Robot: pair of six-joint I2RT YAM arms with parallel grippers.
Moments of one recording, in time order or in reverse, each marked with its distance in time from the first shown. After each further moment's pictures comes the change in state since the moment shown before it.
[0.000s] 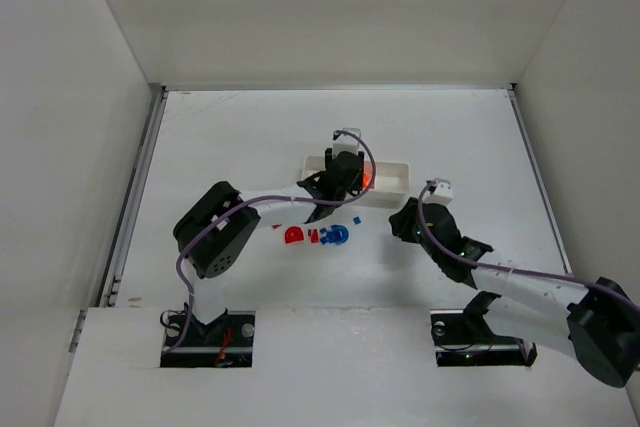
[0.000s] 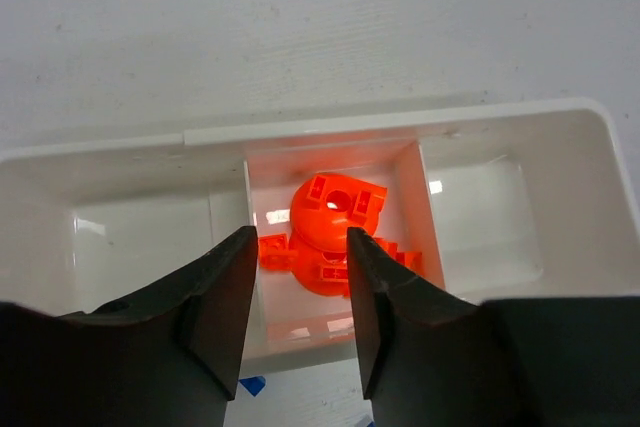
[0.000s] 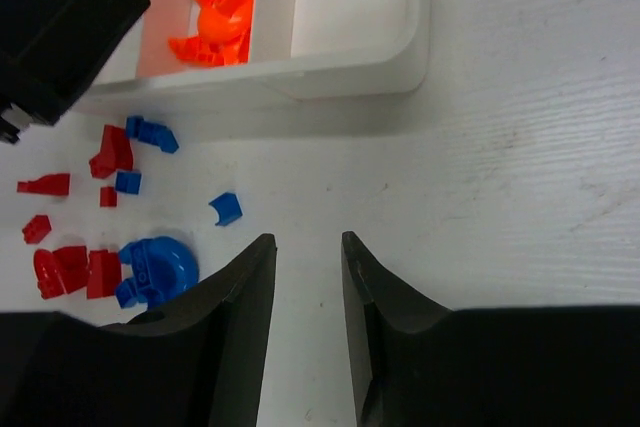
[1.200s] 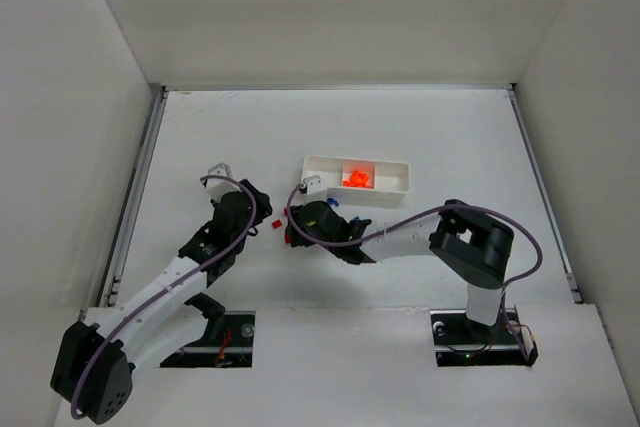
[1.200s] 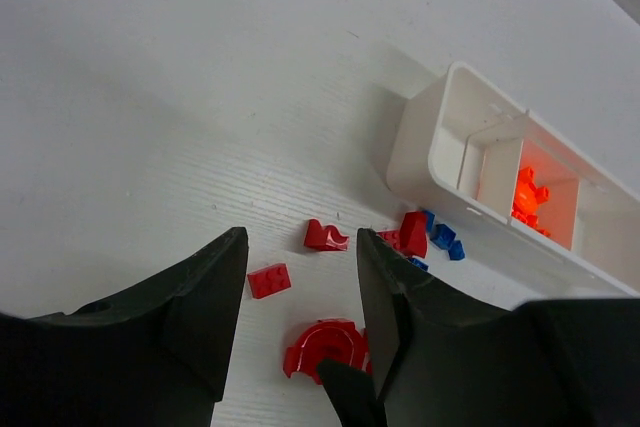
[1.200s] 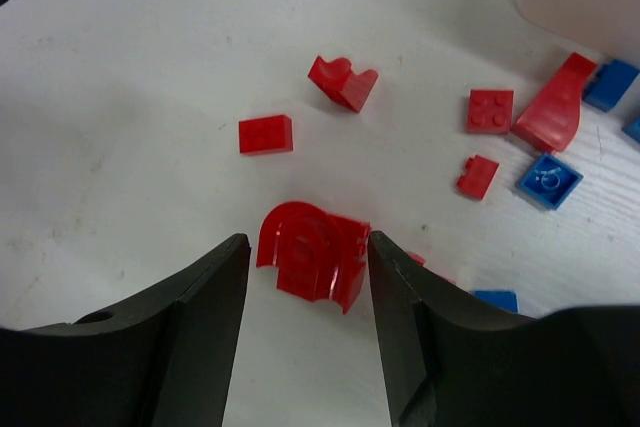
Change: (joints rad) left arm 0.317 -1.013 -0.682 -0.310 0.021 -0.380; right arm 0.447 0.877 0.661 0.136 0.005 -0.130
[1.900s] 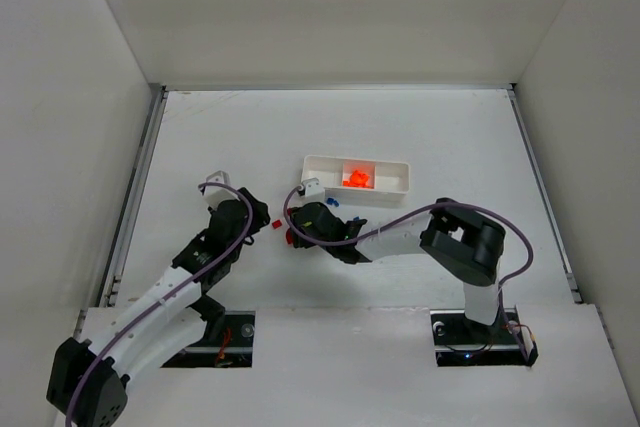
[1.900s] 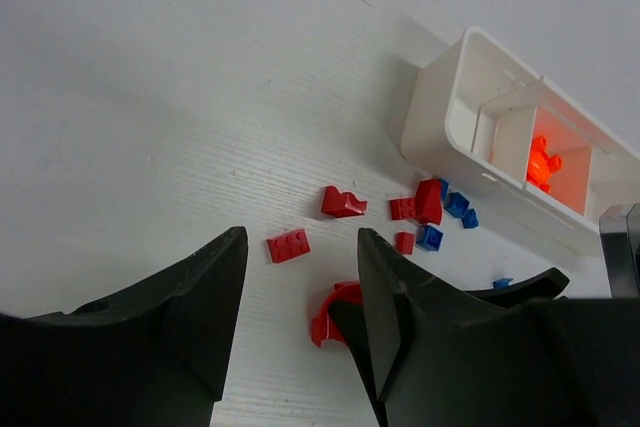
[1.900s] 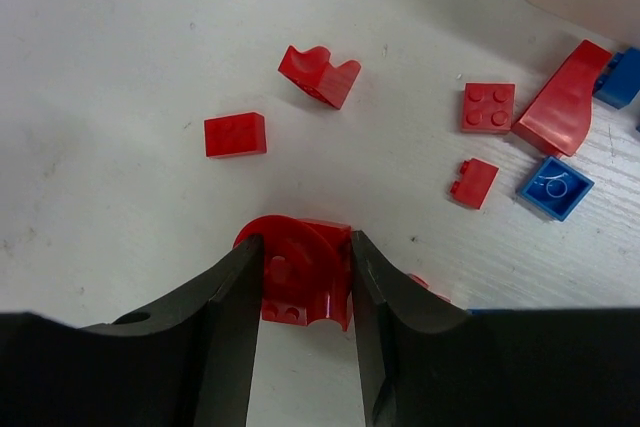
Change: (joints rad) left arm -0.010 -0.116 -0.034 -0.105 0.018 -0.001; right arm -0.012 0.065 0.034 -0.020 -0.006 -0.001
